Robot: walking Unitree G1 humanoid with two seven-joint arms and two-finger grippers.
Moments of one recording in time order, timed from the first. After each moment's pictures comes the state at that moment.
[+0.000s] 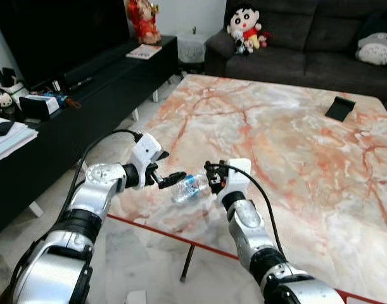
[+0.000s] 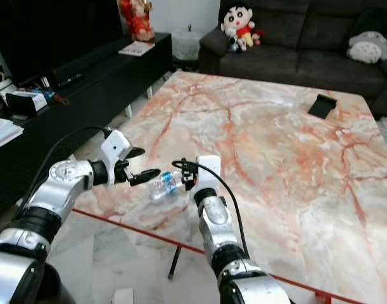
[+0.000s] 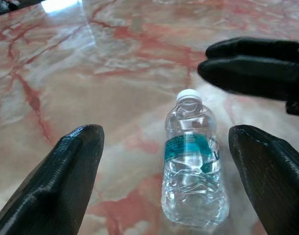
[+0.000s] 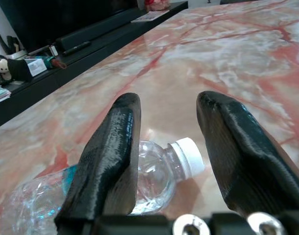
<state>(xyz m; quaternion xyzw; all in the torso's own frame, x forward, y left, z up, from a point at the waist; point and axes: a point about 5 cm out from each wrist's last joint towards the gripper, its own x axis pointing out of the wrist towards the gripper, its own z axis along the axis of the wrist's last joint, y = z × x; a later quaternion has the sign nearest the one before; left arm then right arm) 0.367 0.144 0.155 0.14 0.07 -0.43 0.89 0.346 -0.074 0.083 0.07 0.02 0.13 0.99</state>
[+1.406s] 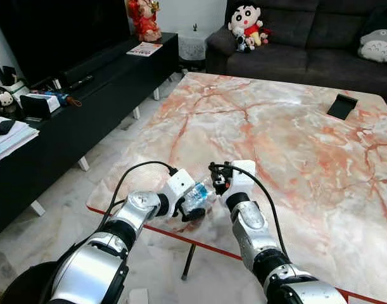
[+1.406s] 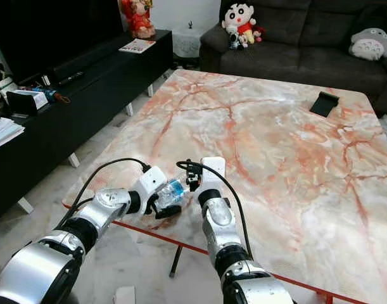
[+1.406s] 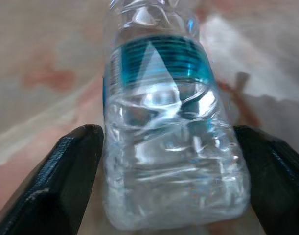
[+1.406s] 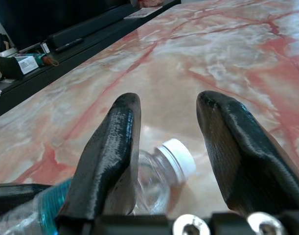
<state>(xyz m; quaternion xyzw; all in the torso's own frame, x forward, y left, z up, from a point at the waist) 0.355 0.089 0.086 0.18 0.17 -0.42 0.87 0.346 -0.083 0.080 0.07 0.03 0.12 0.99</state>
